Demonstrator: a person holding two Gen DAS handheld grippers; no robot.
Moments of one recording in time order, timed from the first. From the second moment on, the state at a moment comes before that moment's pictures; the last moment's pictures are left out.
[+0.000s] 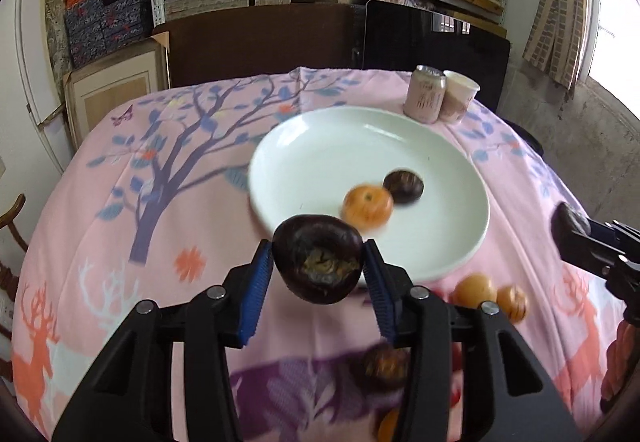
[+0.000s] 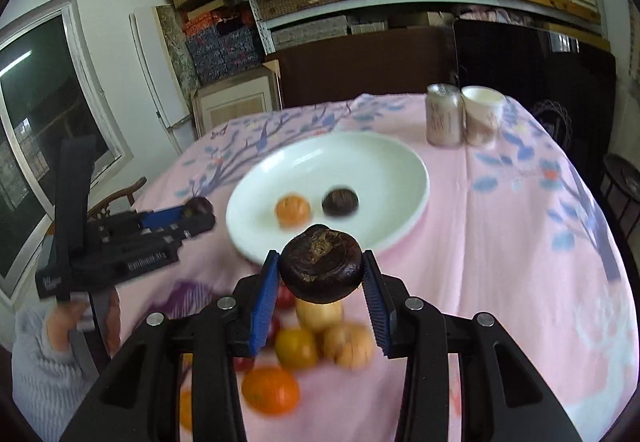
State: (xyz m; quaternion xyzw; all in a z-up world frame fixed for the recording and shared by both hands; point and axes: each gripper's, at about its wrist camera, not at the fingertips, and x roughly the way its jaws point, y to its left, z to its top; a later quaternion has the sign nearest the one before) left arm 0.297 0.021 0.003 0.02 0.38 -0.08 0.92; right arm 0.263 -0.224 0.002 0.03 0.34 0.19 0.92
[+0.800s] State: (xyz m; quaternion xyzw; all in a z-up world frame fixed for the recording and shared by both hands) left arm 0.278 0.036 -0.030 0.03 0.38 -0.06 0.92; right arm 0.287 -0.287 -0.034 0.21 0.31 0.13 0.92
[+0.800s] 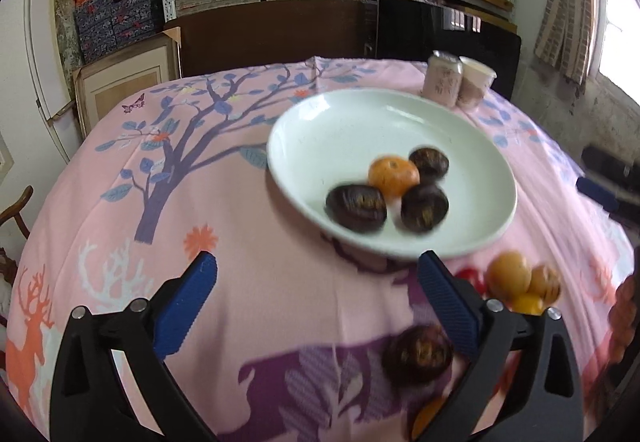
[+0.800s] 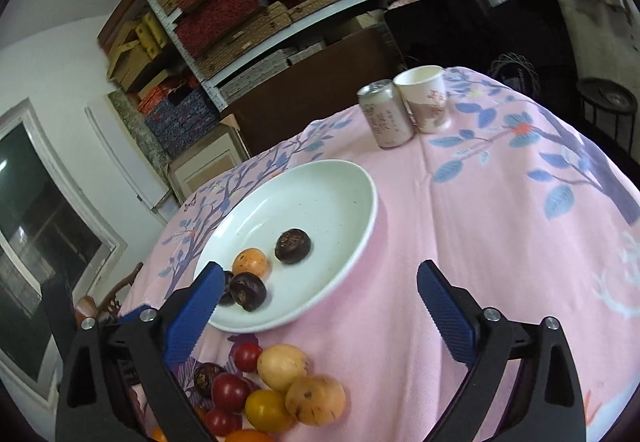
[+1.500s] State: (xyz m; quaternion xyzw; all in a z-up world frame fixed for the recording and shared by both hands) left arm 0.265 0.024 -0.060 0.04 0.44 -0.12 0.89; right arm 0.278 -0.322 -0.059 0.29 0.34 0.11 0.89
